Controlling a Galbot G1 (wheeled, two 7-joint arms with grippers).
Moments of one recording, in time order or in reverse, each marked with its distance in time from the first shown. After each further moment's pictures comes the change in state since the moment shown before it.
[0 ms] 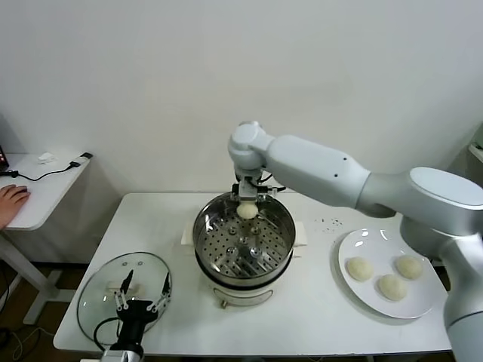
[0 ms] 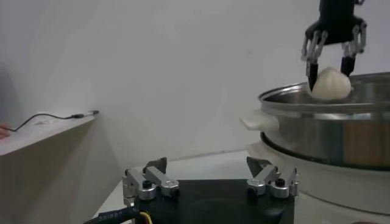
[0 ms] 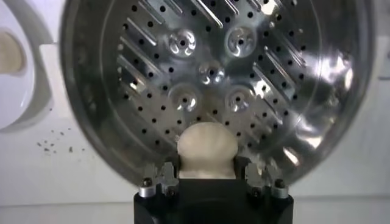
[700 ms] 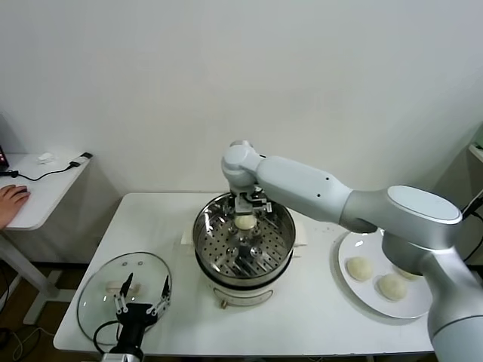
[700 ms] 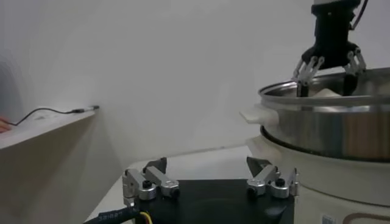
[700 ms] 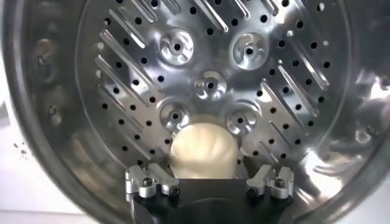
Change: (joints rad) left arm 0.010 0.002 0.002 0.006 -0.004 -0.006 -0.003; right arm -0.006 -0.018 0.038 0.023 -0.026 0.029 0.005
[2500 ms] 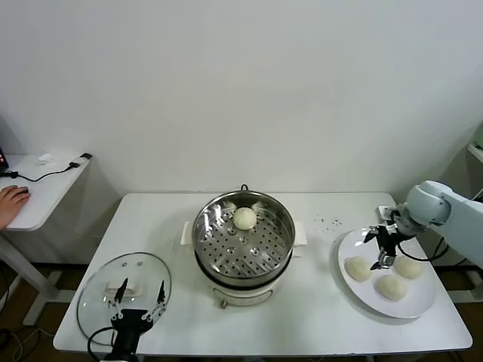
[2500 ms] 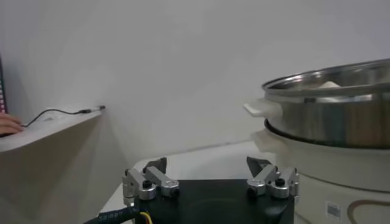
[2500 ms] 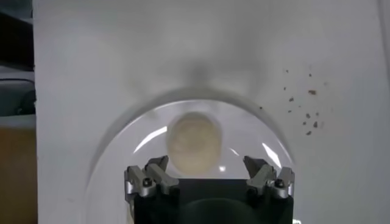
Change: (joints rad) left arm 0.030 -0.001 -0.023 0.003 0.016 -0.022 -0.006; right arm -0.292 -0.794 0.085 0.108 0.625 -0.885 0.158
